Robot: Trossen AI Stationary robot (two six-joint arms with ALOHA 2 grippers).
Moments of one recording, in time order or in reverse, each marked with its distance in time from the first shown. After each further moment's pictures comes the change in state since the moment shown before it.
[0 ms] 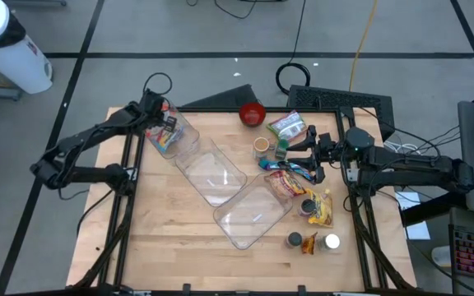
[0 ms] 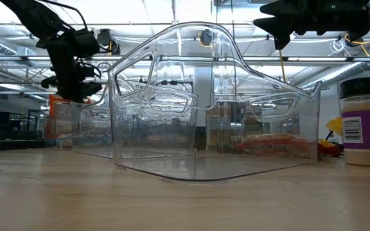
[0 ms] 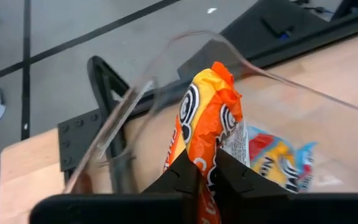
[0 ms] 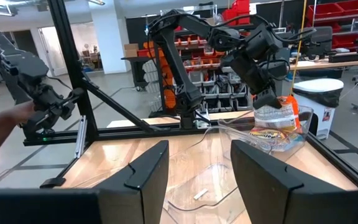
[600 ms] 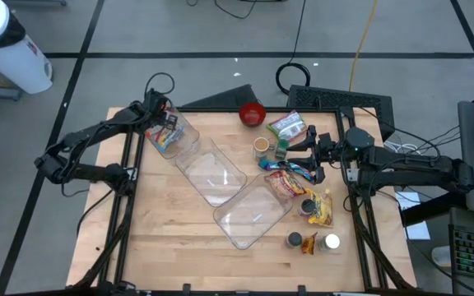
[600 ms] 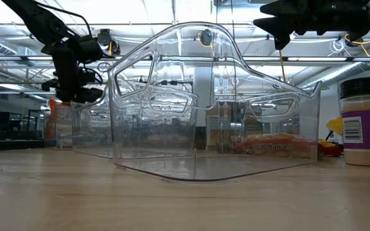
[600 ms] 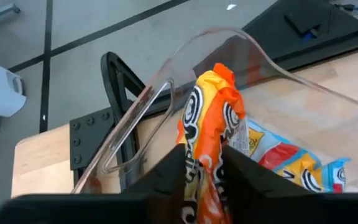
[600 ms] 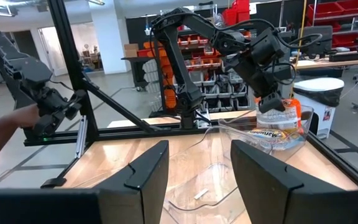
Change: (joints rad) left arm 0.006 0.063 0.001 0.048 -0.069 -0.028; right arm 0.000 0.000 0.000 0.000 0.000 0.007
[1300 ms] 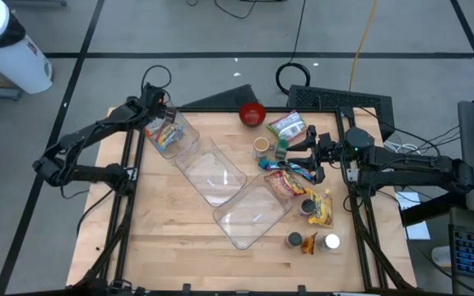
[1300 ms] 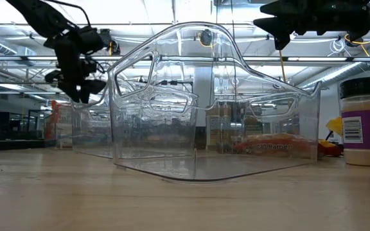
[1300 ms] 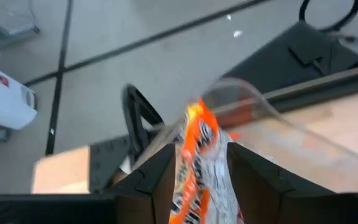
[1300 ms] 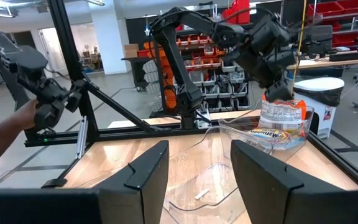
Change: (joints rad) left arm 0.000 -0.036 0.064 0.009 -0.052 0.020; right arm 0.000 0.000 0.000 0.000 0.000 0.001
